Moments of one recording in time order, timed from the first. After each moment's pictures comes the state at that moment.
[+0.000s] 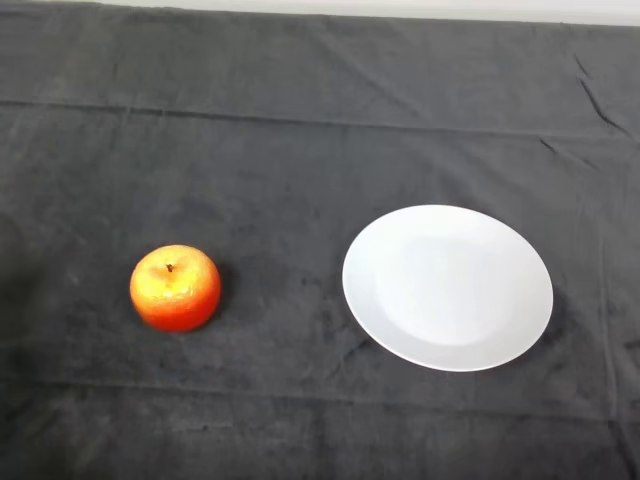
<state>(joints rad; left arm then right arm) -0.45 0.51 0.21 0.89 -0.06 -0.59 0.51 -0.56 -0.41 -1.05 1.20 1.02 -0.07 0.42</state>
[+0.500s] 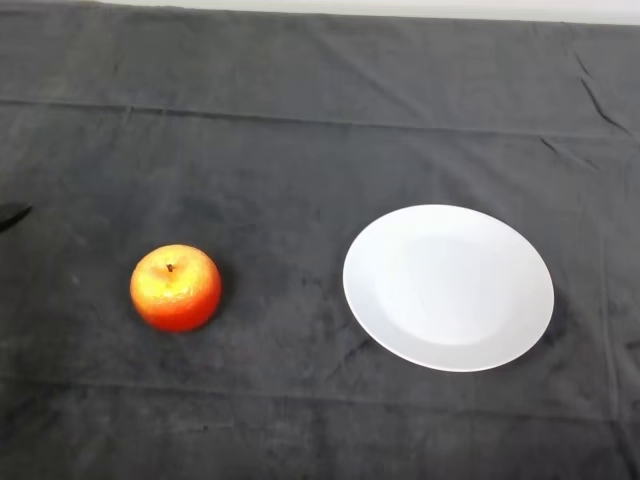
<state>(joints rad) -0.36 0.47 0.13 0.63 0.01 -0.51 0.48 -0.56 -0.41 -1.05 1.20 1.02 -0.07 0.42</state>
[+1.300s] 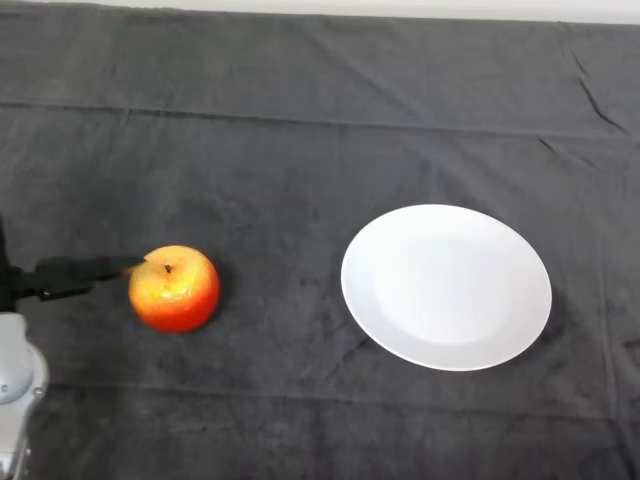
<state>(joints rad) -0.23 0.40 -0.05 0.36 0.16 -0.38 0.41 -0.56 -0.41 -1.05 1.20 1.02 -0.07 0.42</state>
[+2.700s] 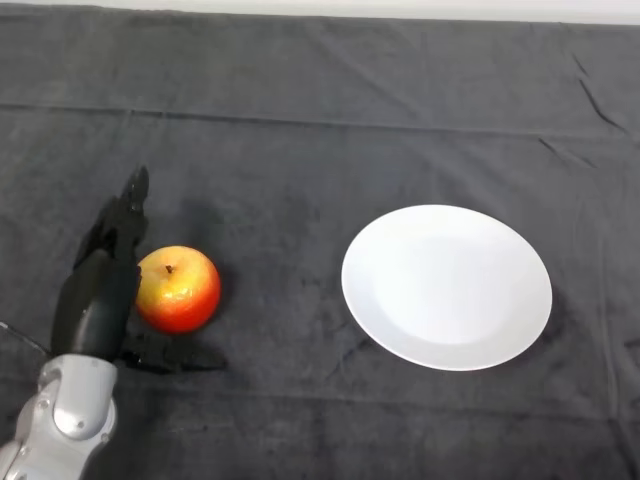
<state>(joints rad) -0.33 0.39 -0.23 0.61 0.33 -0.36 0.34 -0.56 -0.41 -1.05 1.20 1.02 -0.07 0.42</state>
